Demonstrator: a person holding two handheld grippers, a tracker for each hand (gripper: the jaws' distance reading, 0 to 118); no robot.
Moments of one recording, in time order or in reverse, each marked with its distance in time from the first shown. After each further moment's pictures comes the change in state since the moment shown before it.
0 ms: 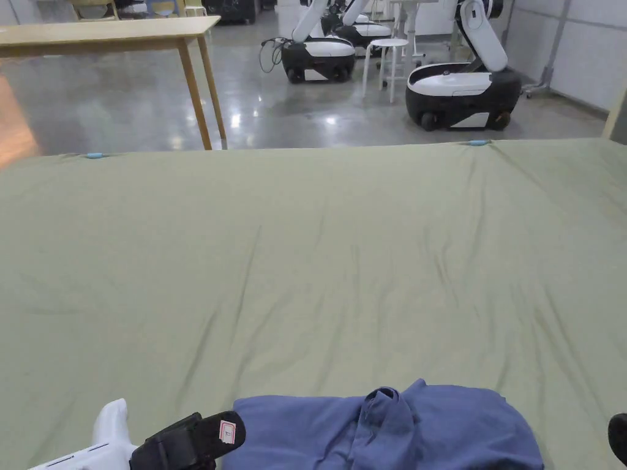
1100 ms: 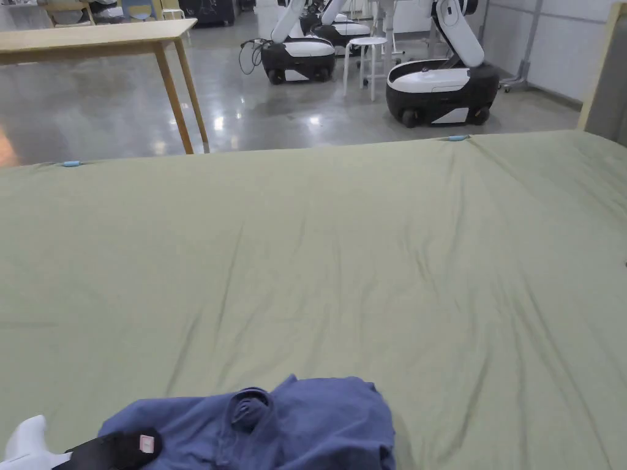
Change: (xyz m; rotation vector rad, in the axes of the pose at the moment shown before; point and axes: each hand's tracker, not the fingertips) left arm -0.041 0.027 0.050 0.102 0.259 0.066; right arm 0.017 0.000 0.016 0.043 -0.108 -0.008
